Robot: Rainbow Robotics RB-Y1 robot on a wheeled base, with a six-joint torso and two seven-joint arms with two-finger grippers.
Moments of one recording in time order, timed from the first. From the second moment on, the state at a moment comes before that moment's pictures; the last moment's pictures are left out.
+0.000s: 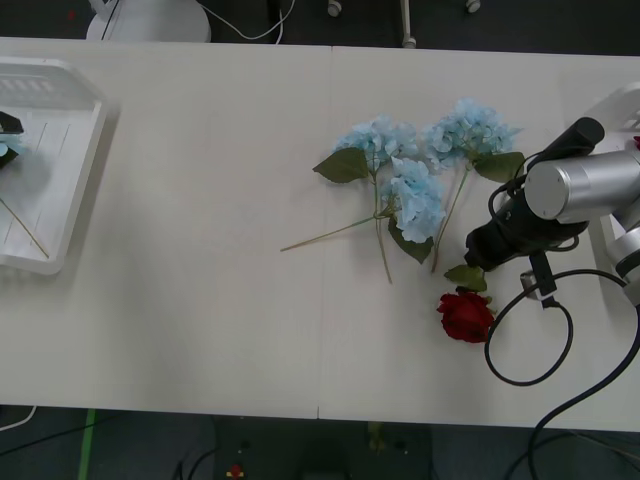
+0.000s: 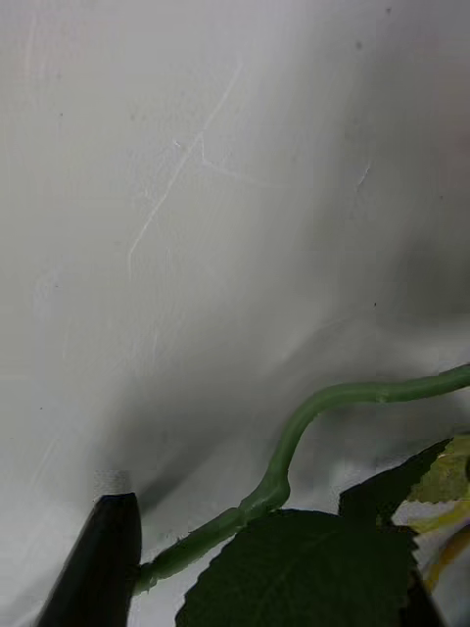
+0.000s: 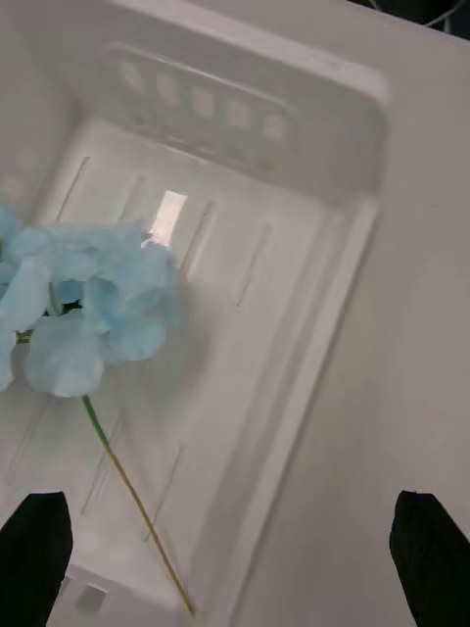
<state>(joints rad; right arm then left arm) -0.59 -0.58 0.28 -1.22 -0.73 1.32 -1.35 -0.58 0.58 0.48 -1.54 0.44 1.48 -1.54</state>
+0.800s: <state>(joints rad) -0.58 -0.60 0.27 -1.24 -0.90 1.45 -1.07 -0.49 0.46 0.03 -1.76 0.73 1.52 -1.88</state>
